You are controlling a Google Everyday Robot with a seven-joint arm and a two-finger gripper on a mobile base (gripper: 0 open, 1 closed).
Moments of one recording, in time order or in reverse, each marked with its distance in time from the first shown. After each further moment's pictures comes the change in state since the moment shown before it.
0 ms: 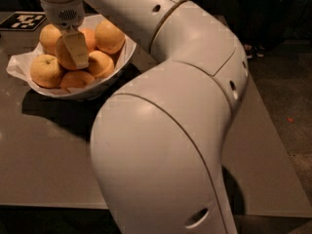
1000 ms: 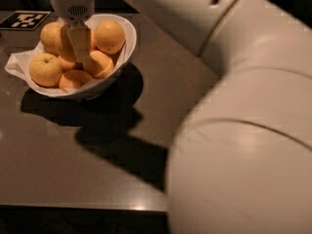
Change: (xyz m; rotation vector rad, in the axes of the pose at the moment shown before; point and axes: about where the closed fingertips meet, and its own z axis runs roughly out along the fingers) arm 0.007 0.010 -0.038 0.183 -0.093 0.041
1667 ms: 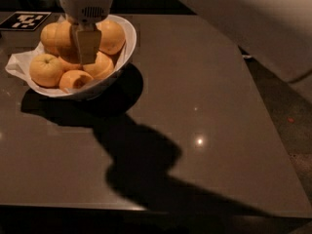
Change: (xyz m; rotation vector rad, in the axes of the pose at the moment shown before) arm -0.004 0.045 -0.061 0.138 -0.109 -0.005
